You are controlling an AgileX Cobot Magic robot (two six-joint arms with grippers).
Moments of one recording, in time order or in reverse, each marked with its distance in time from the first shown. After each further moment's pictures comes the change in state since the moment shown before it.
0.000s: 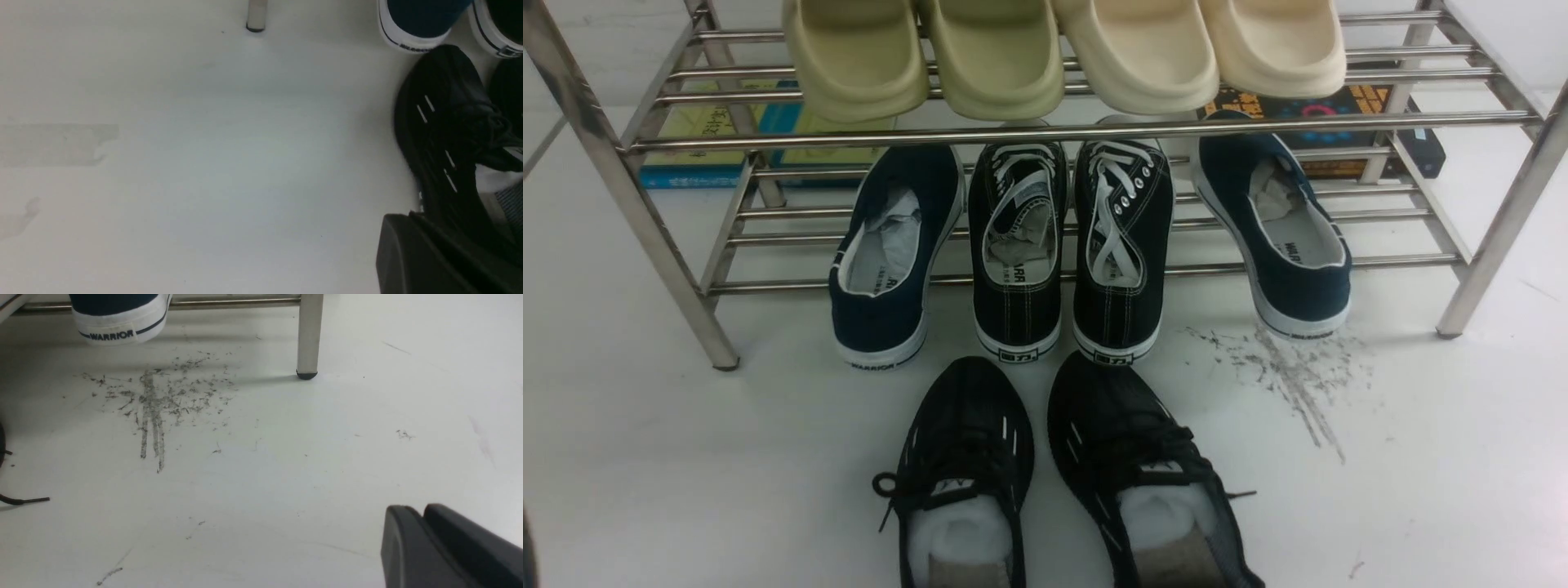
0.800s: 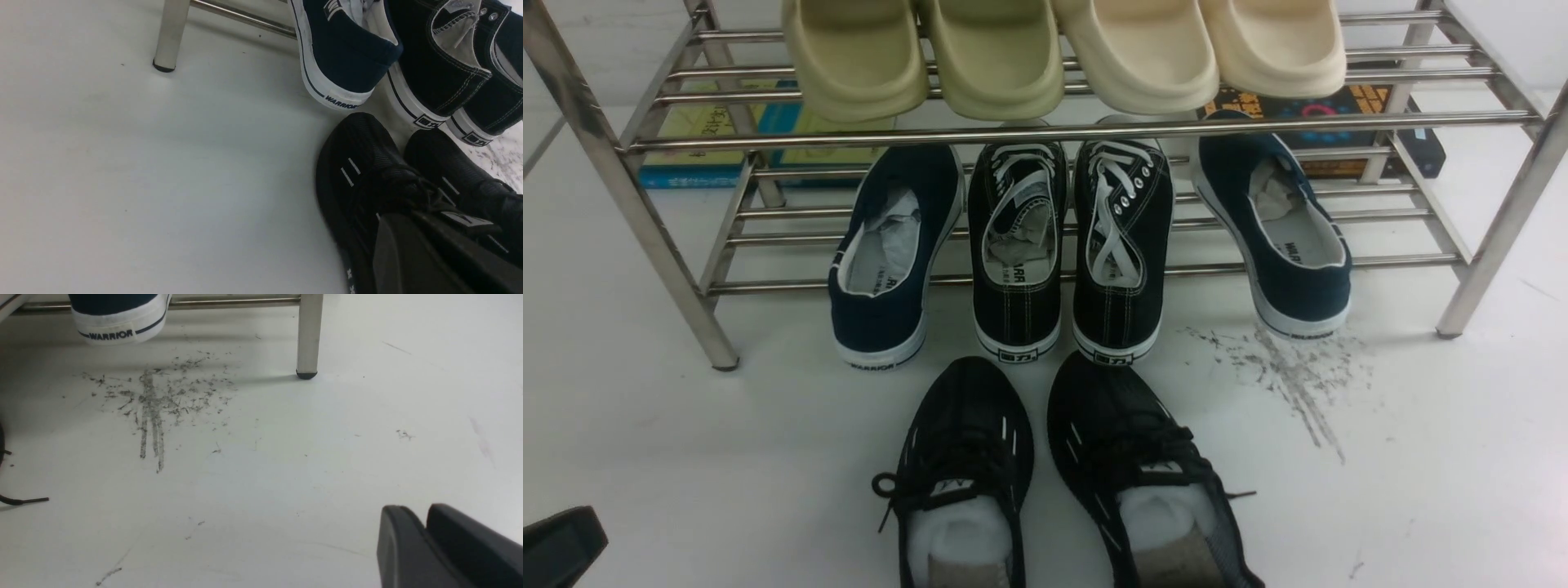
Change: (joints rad) right arm 0.000 0.000 0.000 0.000 0.000 0.000; left arm 0.000 -0.210 0.433 0.006 -0.537 -0.209
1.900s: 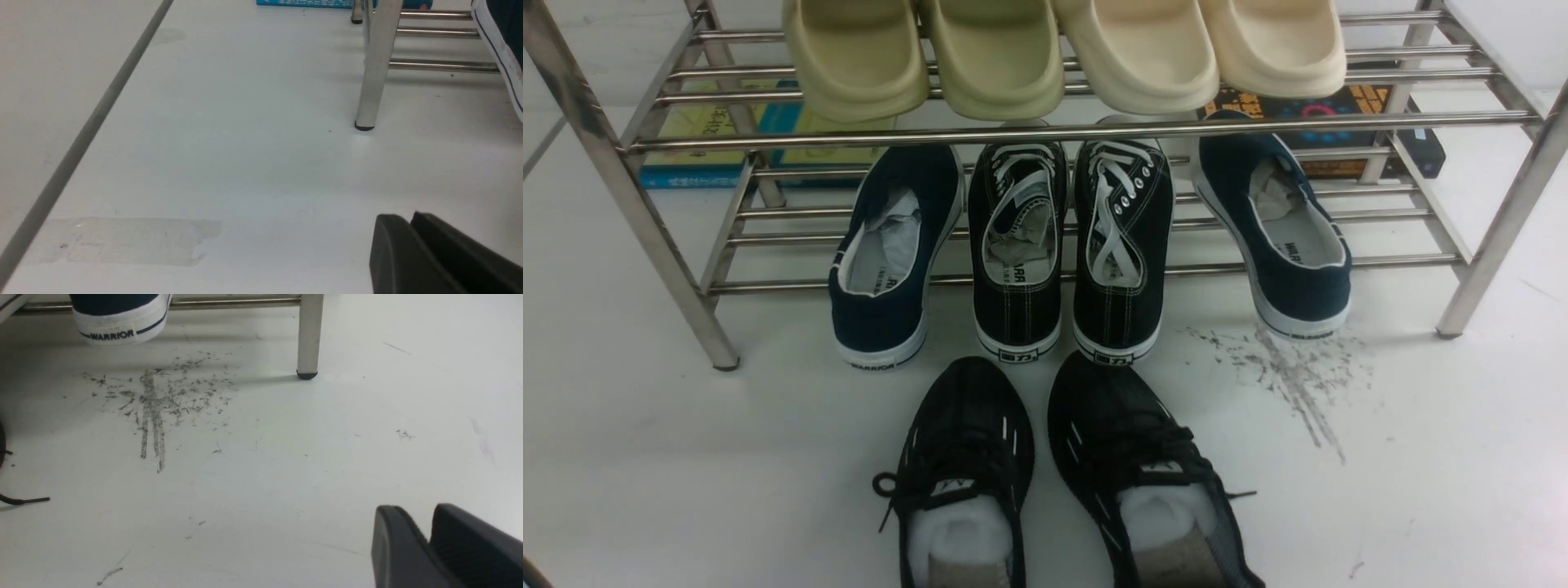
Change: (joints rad) right arm 0.000 0.000 0.000 0.000 0.000 0.000; left arm 0.000 0.000 0.003 0.436 0.158 -0.008
